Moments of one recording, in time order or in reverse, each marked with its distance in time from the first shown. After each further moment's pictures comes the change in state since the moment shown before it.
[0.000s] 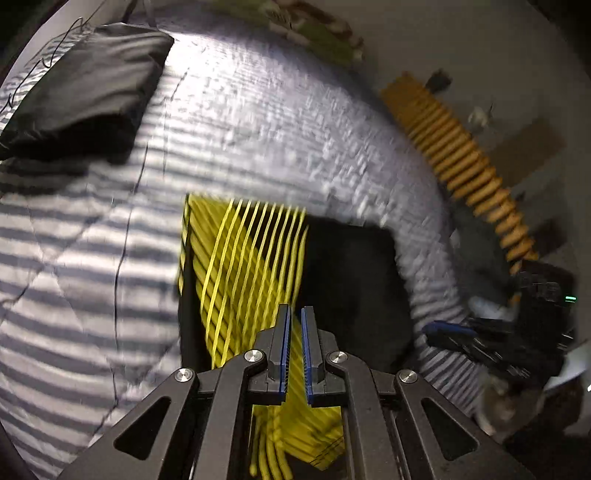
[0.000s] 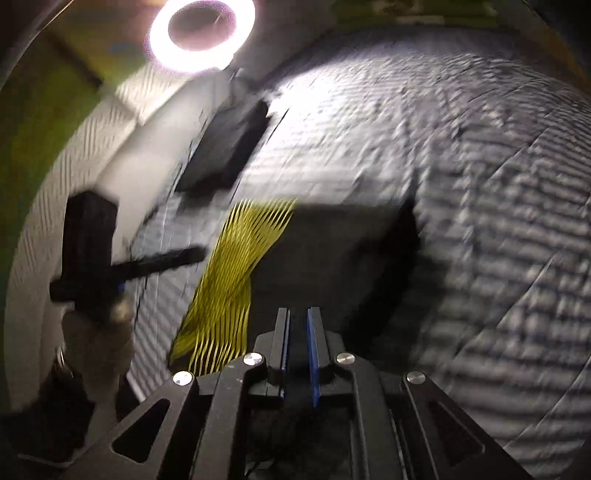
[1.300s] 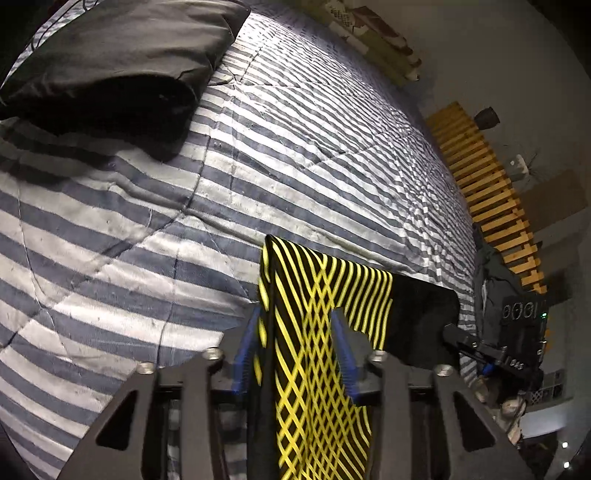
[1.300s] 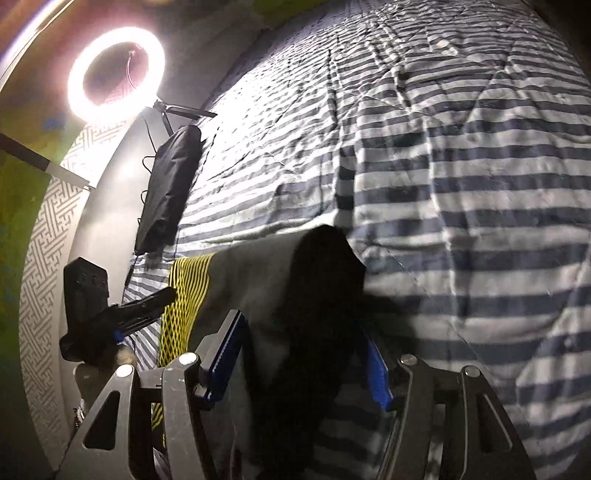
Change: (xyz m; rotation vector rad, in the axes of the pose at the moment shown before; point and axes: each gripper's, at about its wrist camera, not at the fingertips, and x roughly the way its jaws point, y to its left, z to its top) left arm 0.025 0.076 0.043 -0.207 -0.024 0.001; right arm 0.057 -0.096 0.039 0.290 -0.044 0.074
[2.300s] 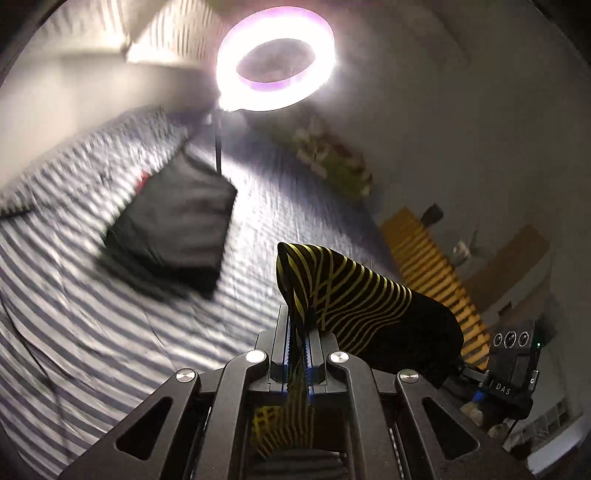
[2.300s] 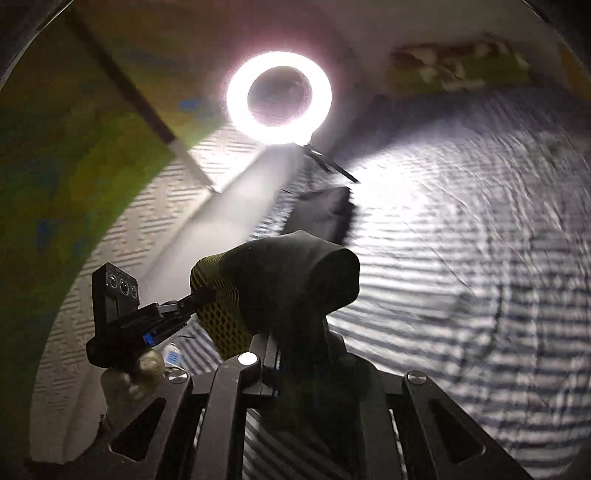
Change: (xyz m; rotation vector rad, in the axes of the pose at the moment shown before) left arm -0.248 -0.012 -0.028 0.024 -0.495 -0.114; right arm -0.087 0.196 -0.018 -0.357 -0.227 0.161
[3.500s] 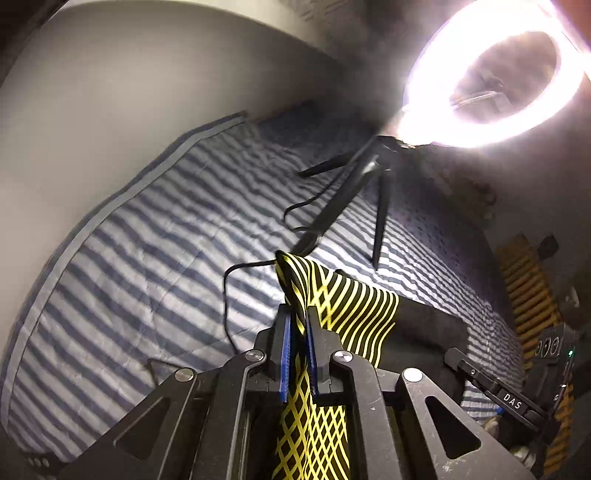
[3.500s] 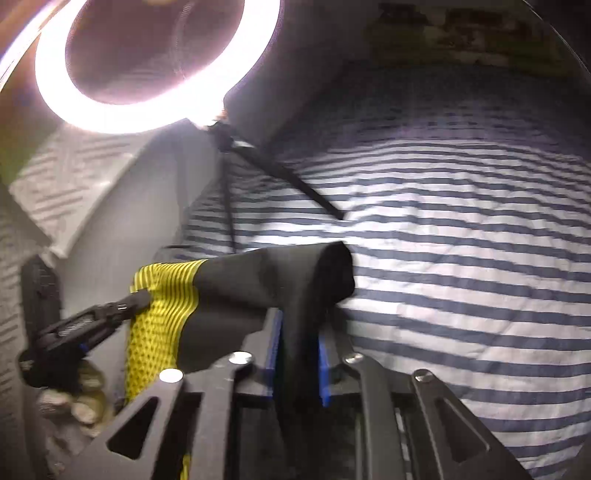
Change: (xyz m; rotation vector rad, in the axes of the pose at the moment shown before) left arm 0.229 0.215 0.253 -0.079 0.101 0.356; right arm 0.360 -0.085 0.185 0.063 0.121 -0.245
